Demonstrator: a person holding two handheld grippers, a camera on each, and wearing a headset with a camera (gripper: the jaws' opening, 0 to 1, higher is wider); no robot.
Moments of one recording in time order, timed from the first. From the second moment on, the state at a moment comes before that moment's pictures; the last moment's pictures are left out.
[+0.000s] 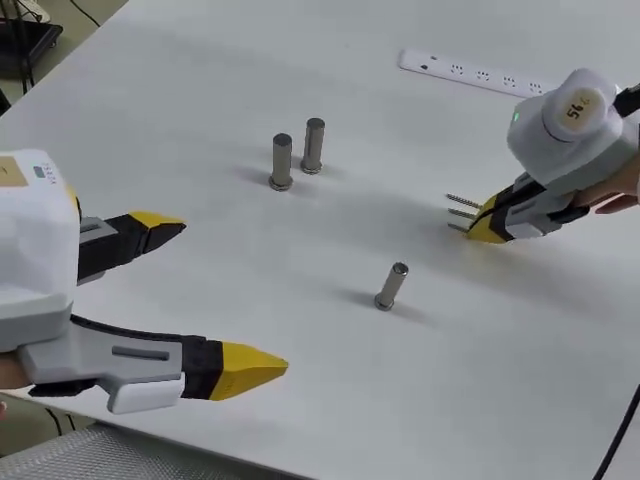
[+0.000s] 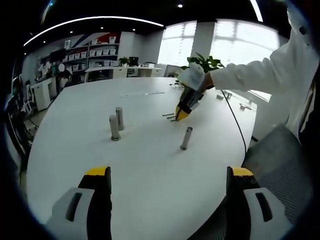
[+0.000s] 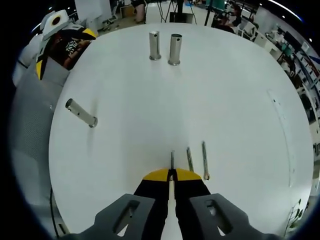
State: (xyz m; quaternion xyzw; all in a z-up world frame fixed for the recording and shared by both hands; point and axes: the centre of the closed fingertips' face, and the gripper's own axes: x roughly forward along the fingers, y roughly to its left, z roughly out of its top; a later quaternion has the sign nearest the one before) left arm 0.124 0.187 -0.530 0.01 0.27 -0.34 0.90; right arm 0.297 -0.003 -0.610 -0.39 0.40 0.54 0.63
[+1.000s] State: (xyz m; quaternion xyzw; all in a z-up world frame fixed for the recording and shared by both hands) left arm 0.137 0.181 -0.523 0.01 0.27 -0.34 0.90; right arm 0.280 -0.002 -0.555 -0.43 0.30 0.53 0.67
